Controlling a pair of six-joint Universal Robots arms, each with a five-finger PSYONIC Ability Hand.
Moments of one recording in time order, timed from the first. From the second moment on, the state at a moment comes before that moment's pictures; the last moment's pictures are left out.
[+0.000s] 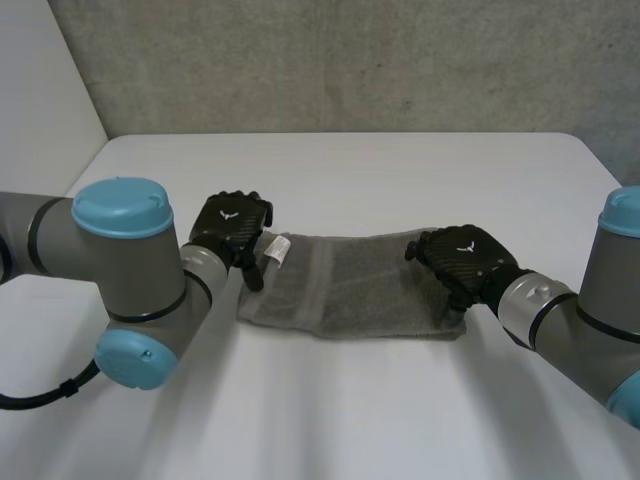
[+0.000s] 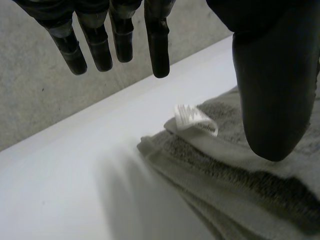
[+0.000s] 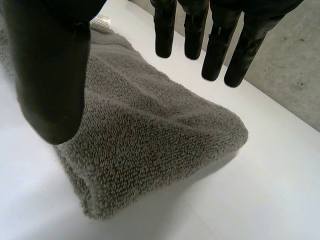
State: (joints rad) left arm 4.20 -2.17 -1.36 3.29 -1.59 3.29; right arm 1.89 -1.18 1.64 -0.05 1.22 2.74; left_hand 0.27 0.27 0.27 0.27 0.12; right_hand 0.36 0.36 0.37 0.36 0.20
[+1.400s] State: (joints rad) left arm 4.19 -2.05 -1.45 3.30 -1.49 3.27; right arm 1.57 -1.31 1.87 -0.06 1.04 2.65; left_hand 0.29 0.30 0.29 0.30 0.10; right_hand 0.76 0.77 0.76 0.75 0.57
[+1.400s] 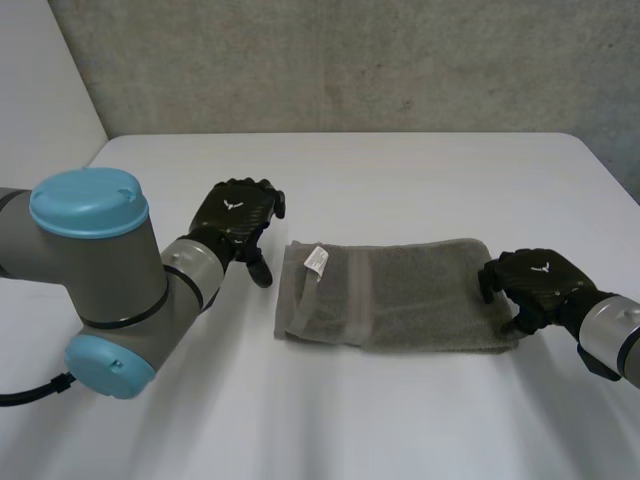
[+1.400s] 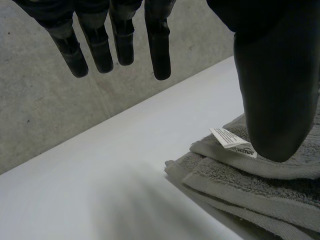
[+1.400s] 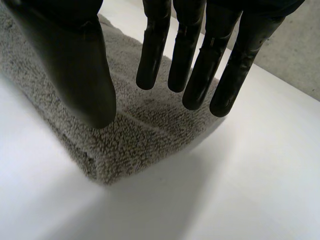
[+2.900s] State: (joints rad) left arm 4.27 -1.92 -1.44 3.33 -1.49 3.13; right arm 2.36 -0.92 1.11 0.12 1.35 2.94; left_hand 0.29 0.30 0.29 0.30 0.10; right_hand 0.25 0.24 0.24 0.25 0.06
